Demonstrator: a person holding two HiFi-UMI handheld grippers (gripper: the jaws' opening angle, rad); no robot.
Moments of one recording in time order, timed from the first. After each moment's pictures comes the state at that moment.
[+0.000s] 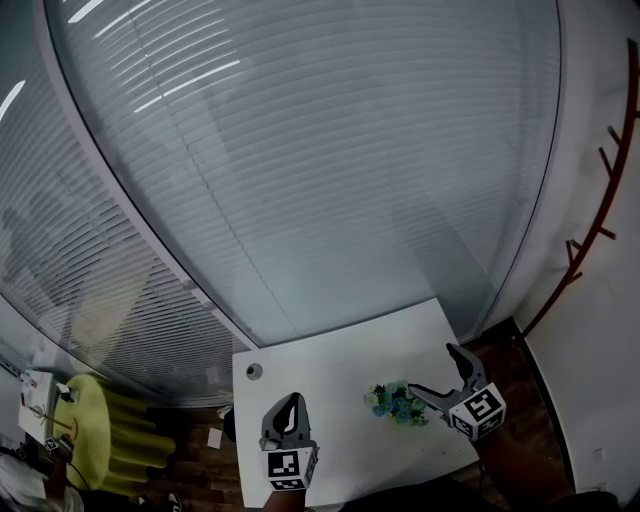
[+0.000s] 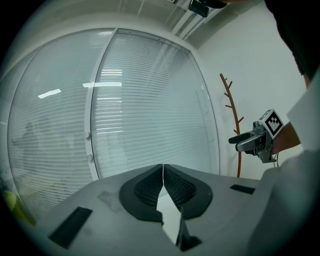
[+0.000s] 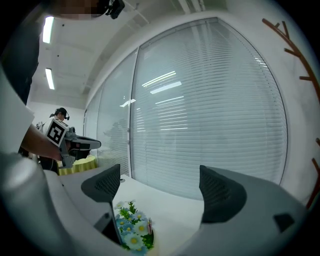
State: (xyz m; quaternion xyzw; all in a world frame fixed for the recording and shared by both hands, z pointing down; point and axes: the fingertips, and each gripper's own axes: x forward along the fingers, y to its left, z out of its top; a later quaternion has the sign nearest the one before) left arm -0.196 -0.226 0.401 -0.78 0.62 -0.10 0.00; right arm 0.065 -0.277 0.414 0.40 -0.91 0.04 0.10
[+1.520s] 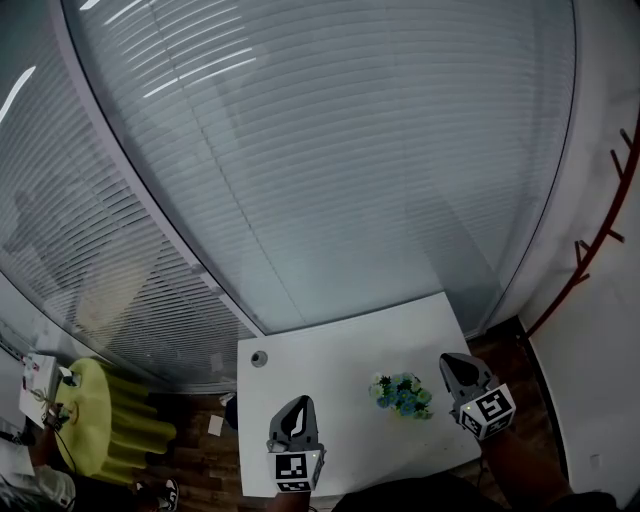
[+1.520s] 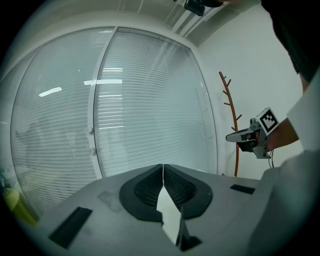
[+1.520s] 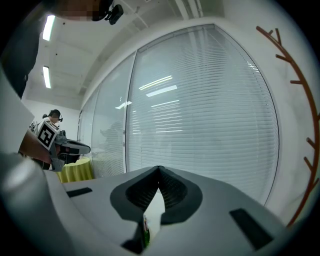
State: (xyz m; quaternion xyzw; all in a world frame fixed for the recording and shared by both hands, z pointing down) left arm -0.195 -0.199 0.418 -0.78 0.62 -0.11 -0.01; right arm 0.079 -0.273 0.412 0.43 -0.90 0.03 0.08
